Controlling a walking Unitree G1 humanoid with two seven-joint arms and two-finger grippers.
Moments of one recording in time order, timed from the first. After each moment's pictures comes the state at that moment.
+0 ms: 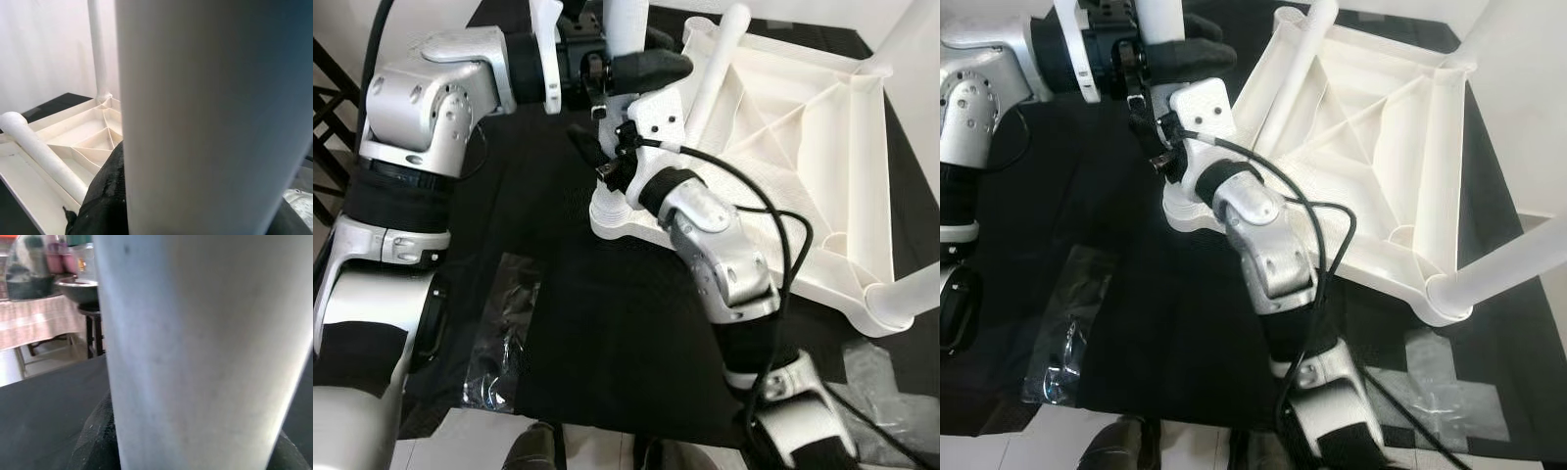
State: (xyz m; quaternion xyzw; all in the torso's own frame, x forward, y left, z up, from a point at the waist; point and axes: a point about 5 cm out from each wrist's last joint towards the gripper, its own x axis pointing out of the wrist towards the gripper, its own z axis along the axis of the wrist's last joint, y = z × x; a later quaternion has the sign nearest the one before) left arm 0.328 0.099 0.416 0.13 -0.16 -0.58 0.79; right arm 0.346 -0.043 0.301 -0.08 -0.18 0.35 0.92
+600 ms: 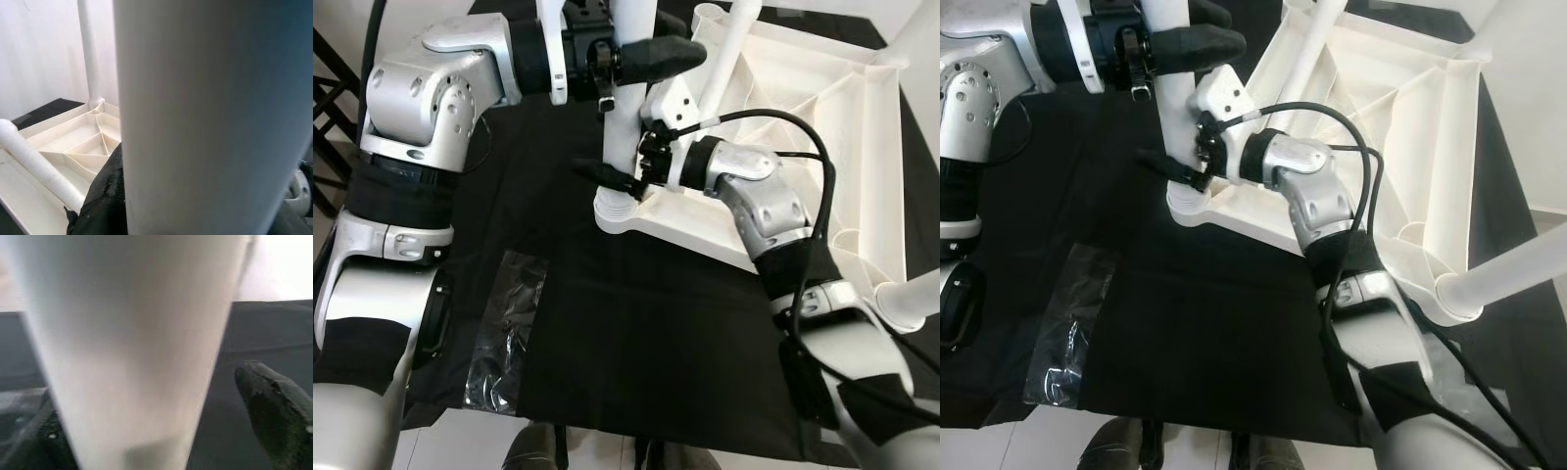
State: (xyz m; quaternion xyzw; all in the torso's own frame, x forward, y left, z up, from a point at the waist) left arm 0.320 0.092 0.424 0.13 -0.17 -0.60 0.77; right arm 0.382 -0.082 0.306 -0.19 -0.14 0.53 0.81
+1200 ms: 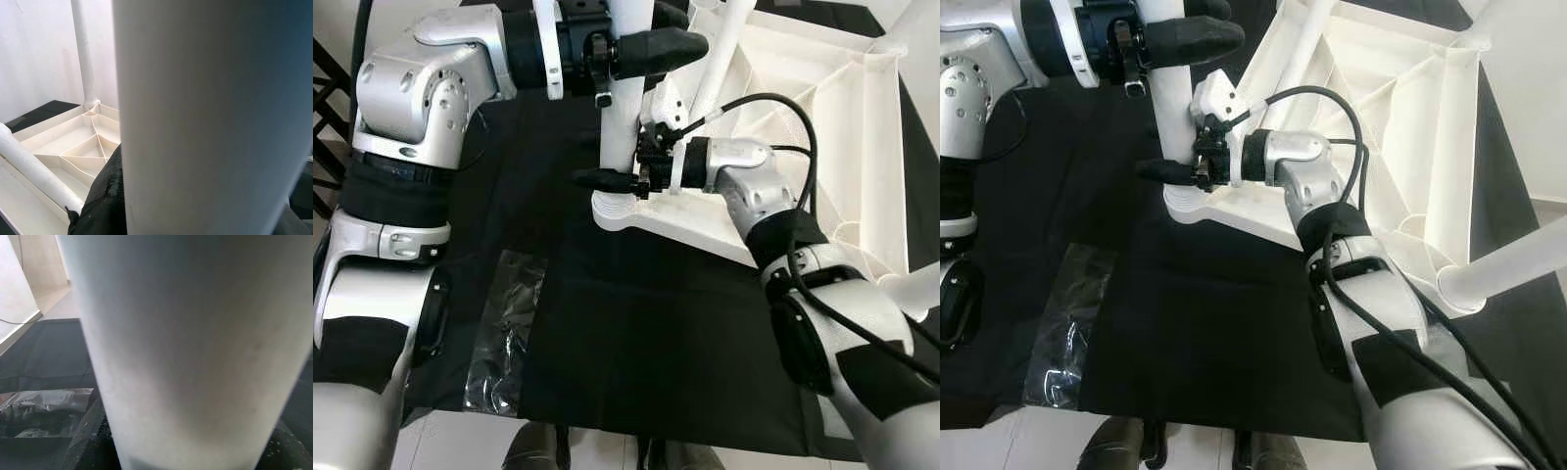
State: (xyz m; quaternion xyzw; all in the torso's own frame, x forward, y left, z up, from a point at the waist) left arm 0.317 0.092 0.426 0.14 -0.17 -0.61 0.76; right arm 0.386 -0.073 0.306 -0.17 -0.12 0.62 0.76
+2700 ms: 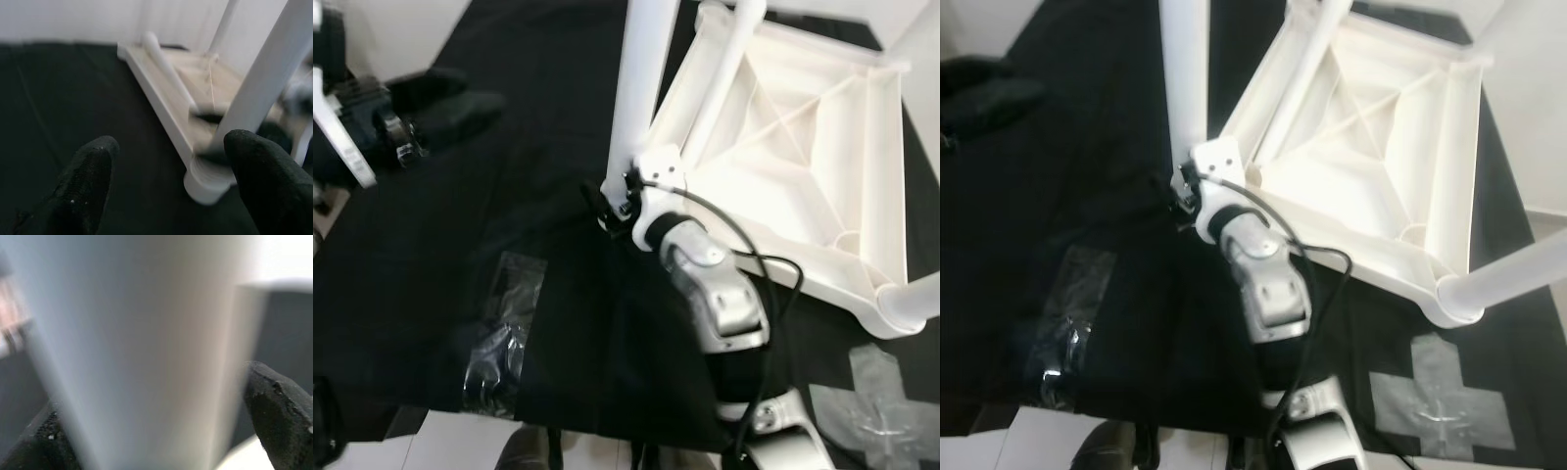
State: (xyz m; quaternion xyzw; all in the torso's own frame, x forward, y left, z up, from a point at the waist) left arm 0.270 0.243 0.333 0.02 -0.12 -0.34 0.93; right arm 0.349 -0.055 0.283 -0.05 -0.16 0.36 0.92
